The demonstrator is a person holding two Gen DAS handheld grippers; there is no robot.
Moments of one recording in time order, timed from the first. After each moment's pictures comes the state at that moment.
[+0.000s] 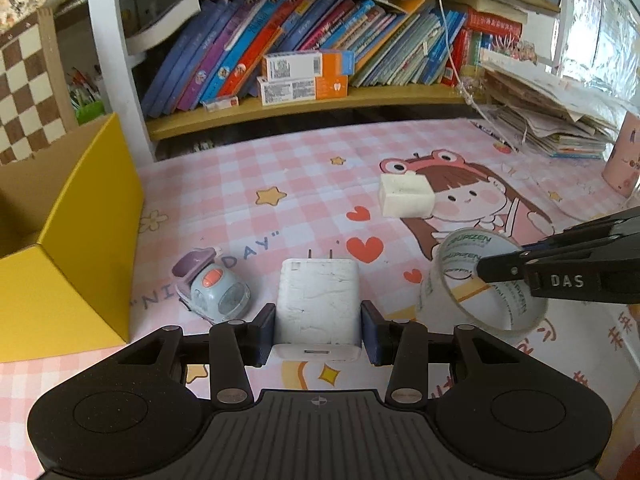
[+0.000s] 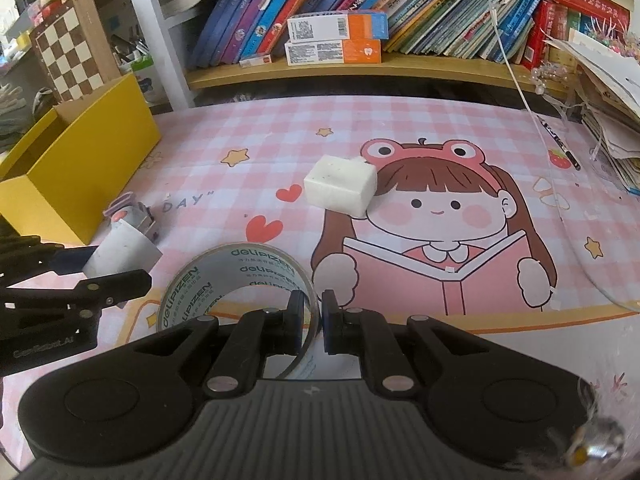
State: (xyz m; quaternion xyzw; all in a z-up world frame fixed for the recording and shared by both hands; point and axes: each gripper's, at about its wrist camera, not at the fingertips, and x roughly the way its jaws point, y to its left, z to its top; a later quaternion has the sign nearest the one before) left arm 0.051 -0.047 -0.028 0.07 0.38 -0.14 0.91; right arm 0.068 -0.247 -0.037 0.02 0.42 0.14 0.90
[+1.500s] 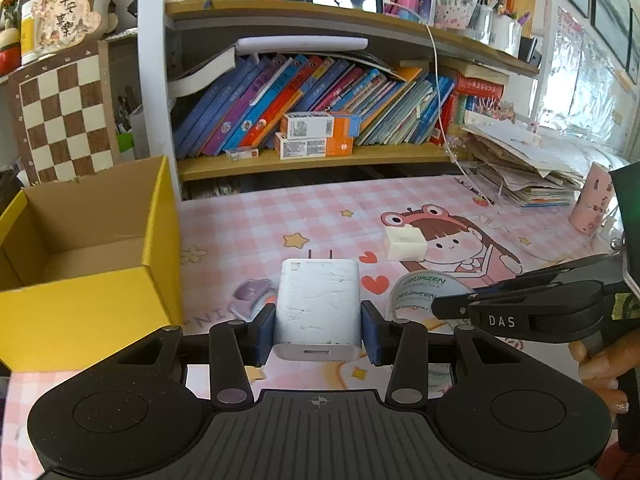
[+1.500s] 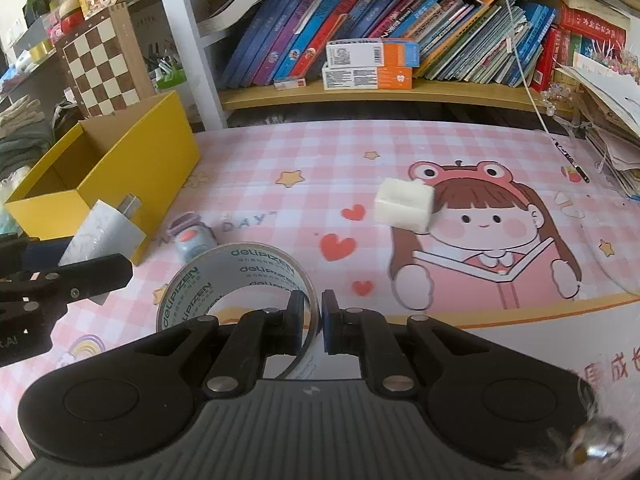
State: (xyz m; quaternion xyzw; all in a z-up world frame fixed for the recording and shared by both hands) left arm 0.013 0.027 0.018 0.03 0.32 -0.18 0.93; right arm 0.039 -0.175 -0.013 0.03 0.39 0.12 0.91
